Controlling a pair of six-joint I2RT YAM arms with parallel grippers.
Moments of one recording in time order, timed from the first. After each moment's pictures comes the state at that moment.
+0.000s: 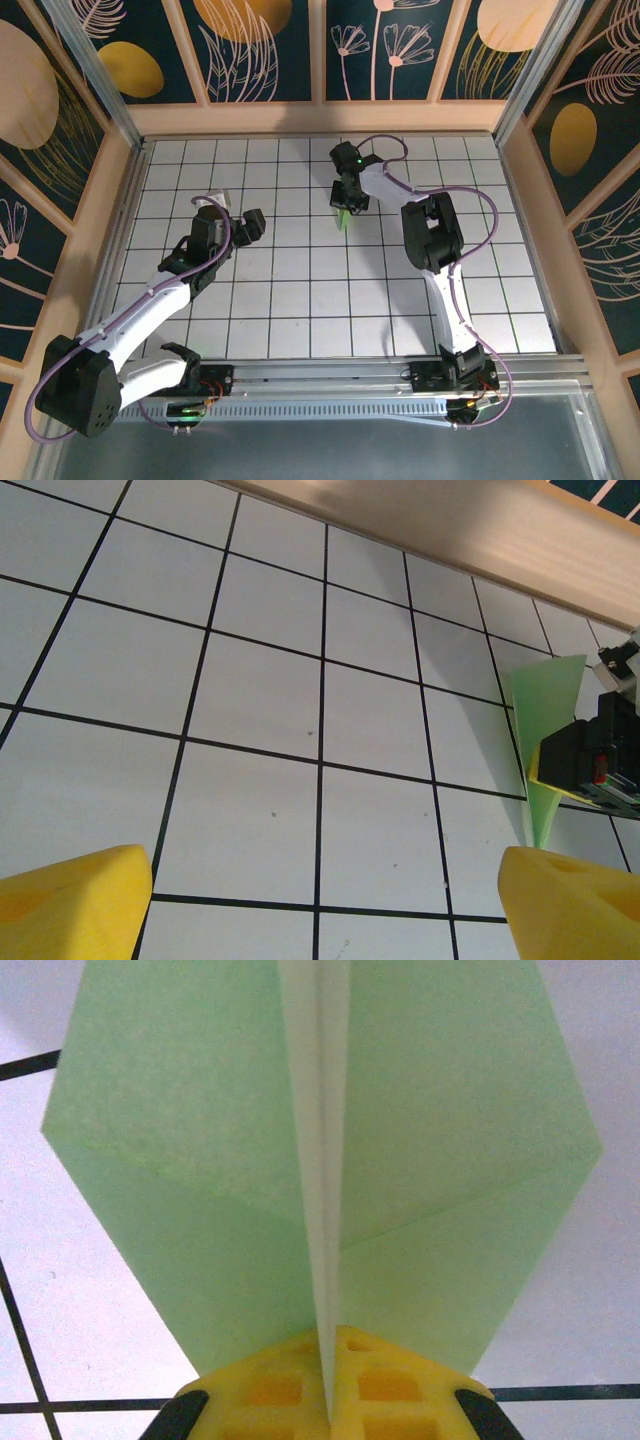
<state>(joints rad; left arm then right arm) -0.43 1.11 0.66 -0.09 -0.18 -0.57 0.51 2.33 1.91 -0.83 0.01 0.62</state>
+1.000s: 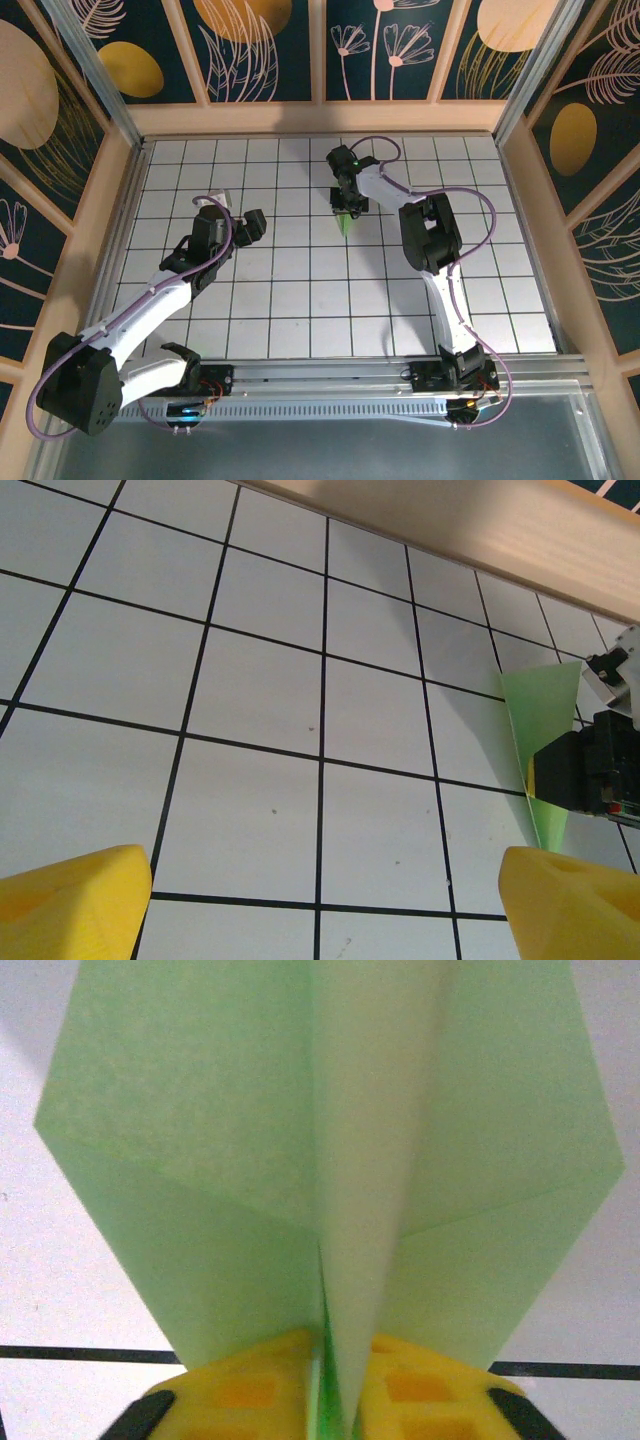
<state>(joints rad) -0.43 1.12 0.66 -0.08 -0.18 -0.57 0.52 2.33 1.91 -0.87 0.03 0.49</state>
